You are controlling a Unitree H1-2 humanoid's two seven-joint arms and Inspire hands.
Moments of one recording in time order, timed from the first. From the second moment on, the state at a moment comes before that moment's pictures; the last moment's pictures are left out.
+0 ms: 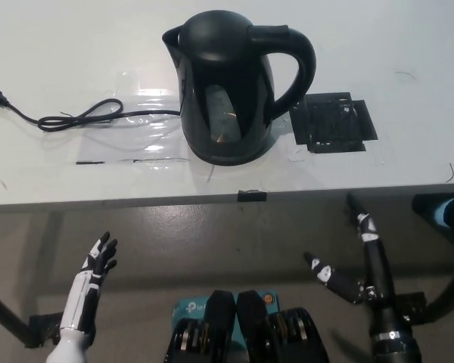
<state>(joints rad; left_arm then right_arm) -0.06 0.13 0.03 0.30 0.04 -0.35 -0.04 -0.16 -0.03 0.15 0.25 -0.29 -0.38 -0.31</state>
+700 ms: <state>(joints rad) -0.03 0.11 -0.01 0.25 0.03 -0.39 -0.07 -0.55 -0.05 0.06 0.13 -0.33 -0.18 -0.26</state>
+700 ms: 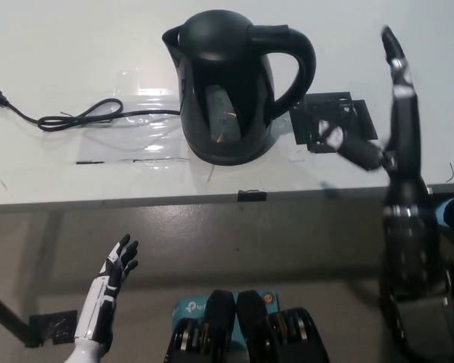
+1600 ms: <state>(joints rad) -0.03 0.11 0.00 0.26 0.03 -0.42 -0.08 -0.86 -0.06 0.09 0.70 -0.35 -0.11 -0.29</state>
